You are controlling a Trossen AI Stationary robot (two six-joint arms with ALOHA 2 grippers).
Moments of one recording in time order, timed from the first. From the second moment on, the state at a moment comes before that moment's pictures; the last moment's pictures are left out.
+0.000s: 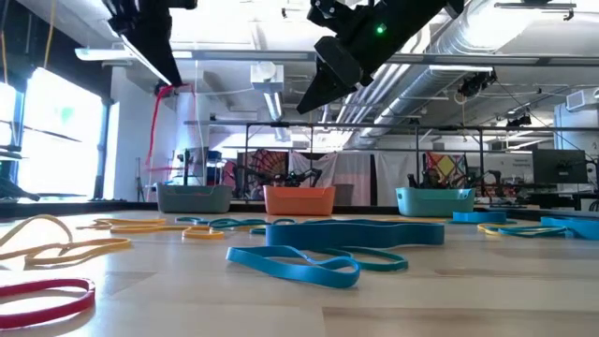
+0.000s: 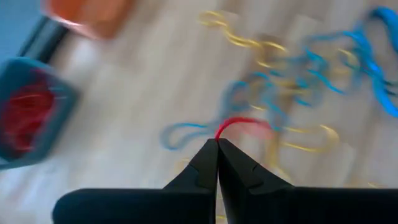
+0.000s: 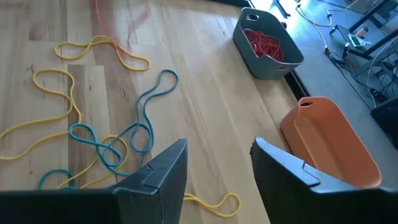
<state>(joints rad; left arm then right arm) -0.21 1.23 1.07 -0.96 -0.47 -0.50 0.12 1.69 1.15 -0.16 0.55 -0.02</state>
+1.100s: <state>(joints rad) 0.81 1.42 1.07 -0.46 -0.39 0.21 0.12 1.69 1.15 -0.16 0.55 0.00</state>
